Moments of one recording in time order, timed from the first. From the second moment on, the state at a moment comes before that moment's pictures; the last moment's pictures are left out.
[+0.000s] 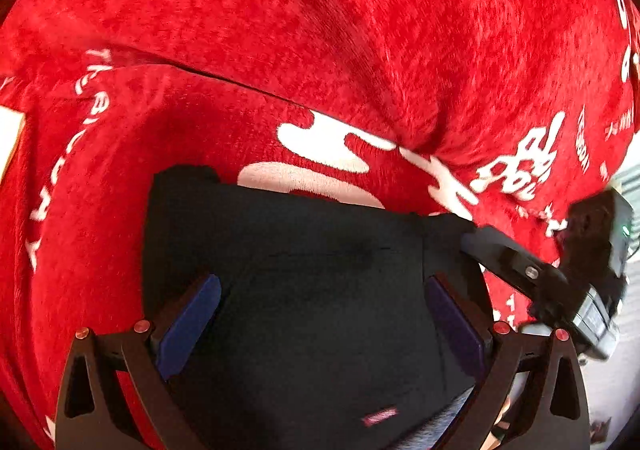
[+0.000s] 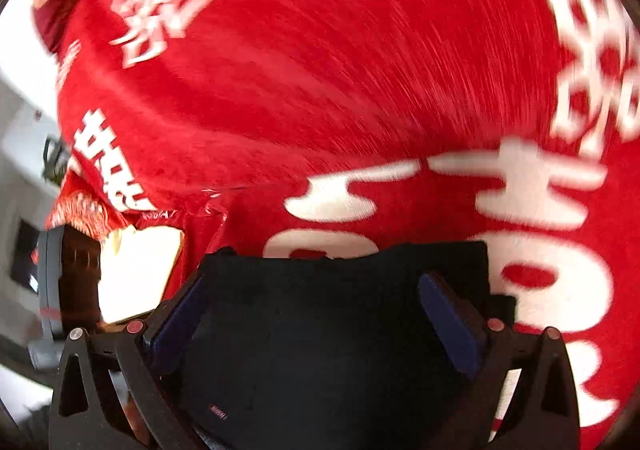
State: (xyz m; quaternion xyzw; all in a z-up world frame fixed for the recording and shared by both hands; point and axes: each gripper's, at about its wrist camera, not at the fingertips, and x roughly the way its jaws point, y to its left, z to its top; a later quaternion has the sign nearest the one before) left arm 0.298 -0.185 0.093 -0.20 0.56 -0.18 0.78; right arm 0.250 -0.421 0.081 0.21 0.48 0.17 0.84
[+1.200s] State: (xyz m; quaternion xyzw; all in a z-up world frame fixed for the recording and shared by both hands) left arm 0.155 -0.180 0.147 -0.04 0.50 -0.10 0.86; right arm 0.058 -0.375 0.146 -0.04 0.46 0.02 0.89
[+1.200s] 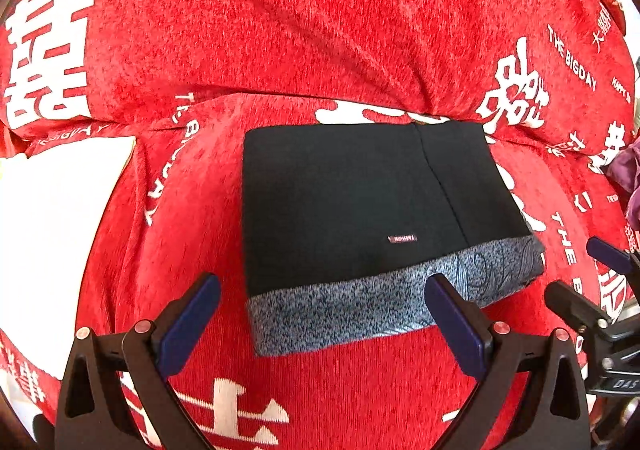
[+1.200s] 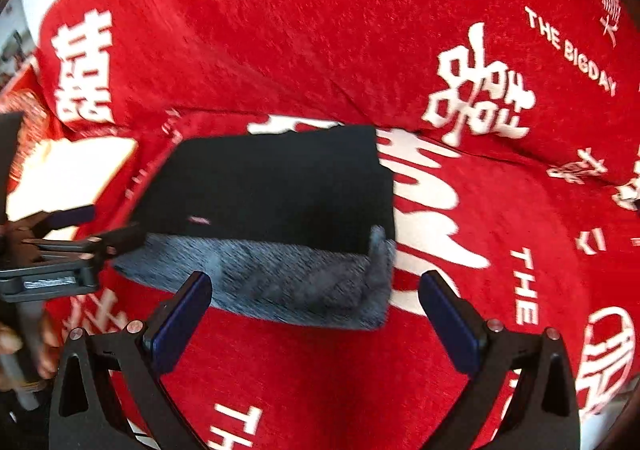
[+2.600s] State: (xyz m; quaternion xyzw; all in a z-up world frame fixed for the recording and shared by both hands) left arm 0.106 -0.197 0.163 0.01 0.48 -0.10 0.87; right arm 0.061 -0.356 0.125 -0.04 0.50 -0.03 0.87
